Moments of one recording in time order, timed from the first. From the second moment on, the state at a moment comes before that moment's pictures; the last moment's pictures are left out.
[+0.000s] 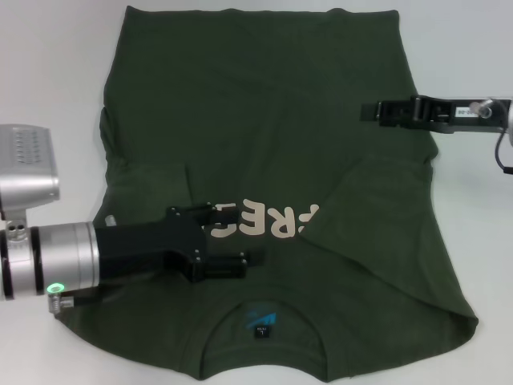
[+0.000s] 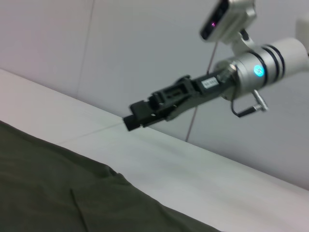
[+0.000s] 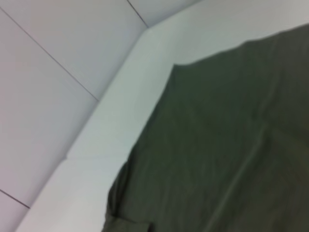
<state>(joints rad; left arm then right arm) -0.52 -2.17 0.74 0.68 1.97 1.52 -1.38 0.75 2.00 -0.67 -0.67 -2.11 -1.25 2.24</state>
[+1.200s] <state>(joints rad) -0.32 -2.16 0.44 0.94 2.14 1.54 -1.71 0.61 2.08 -0.70 -0.55 -1.84 -1.42 1.76</state>
